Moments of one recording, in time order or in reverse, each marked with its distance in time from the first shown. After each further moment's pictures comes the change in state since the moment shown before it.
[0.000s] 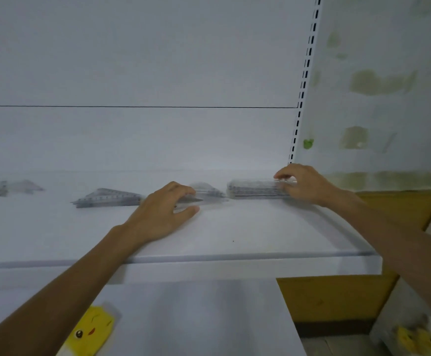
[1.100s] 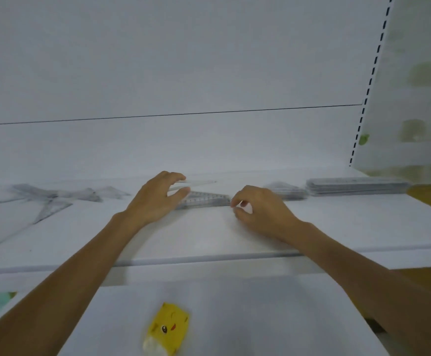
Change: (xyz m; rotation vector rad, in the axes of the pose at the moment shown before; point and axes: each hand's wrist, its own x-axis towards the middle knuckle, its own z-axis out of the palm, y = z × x) left_hand -0.045 -0.150 -0.116 -0.016 0.049 -0.144; right_hand -0.002 -0.268 0.096 0.153 0.041 -0.178
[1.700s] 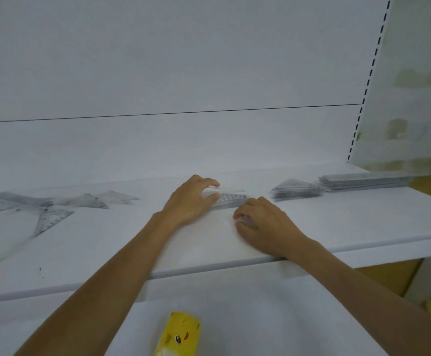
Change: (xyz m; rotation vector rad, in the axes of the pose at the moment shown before) left_hand 0.025 -0.016 0.023 -0.090 -0.162 0.122; right_hand 0.005 -0.046 0.042 -0.187 -0.030 0.109
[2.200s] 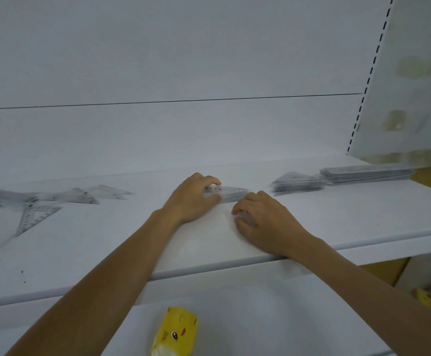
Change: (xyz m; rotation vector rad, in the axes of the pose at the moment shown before) left_hand 0.010 -0.006 0.017 -0.022 -0.041 0.029; right_hand 0.001 -0.001 0.002 -0.014 0.013 -0.002
